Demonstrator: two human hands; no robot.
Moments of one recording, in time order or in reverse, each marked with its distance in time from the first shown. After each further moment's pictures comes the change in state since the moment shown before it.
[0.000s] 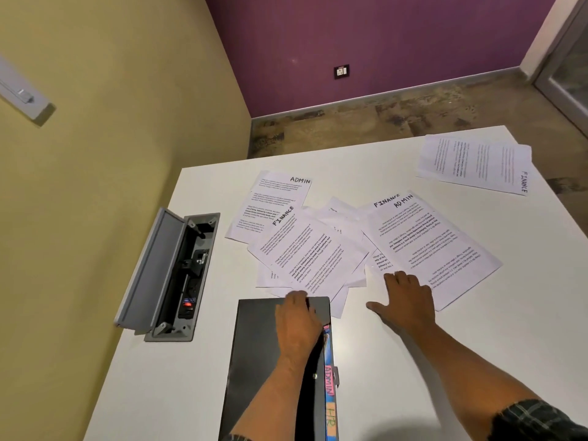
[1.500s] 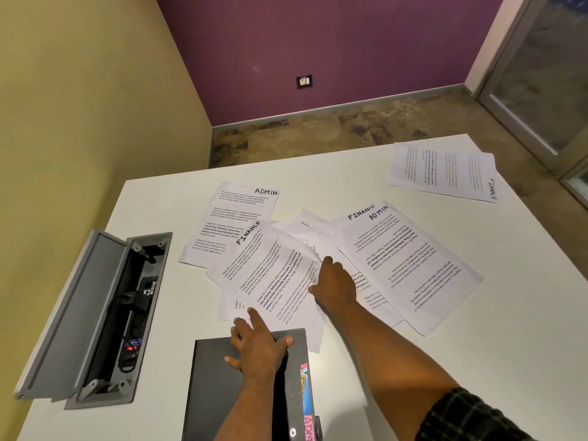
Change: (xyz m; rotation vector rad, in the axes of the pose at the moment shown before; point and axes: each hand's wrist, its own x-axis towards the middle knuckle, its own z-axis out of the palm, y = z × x) left_hand 0.062 -0.025 0.030 0.006 -0.228 -0.349; right_hand 0.096 -0.104 -0.024 0.454 -0.058 0.123
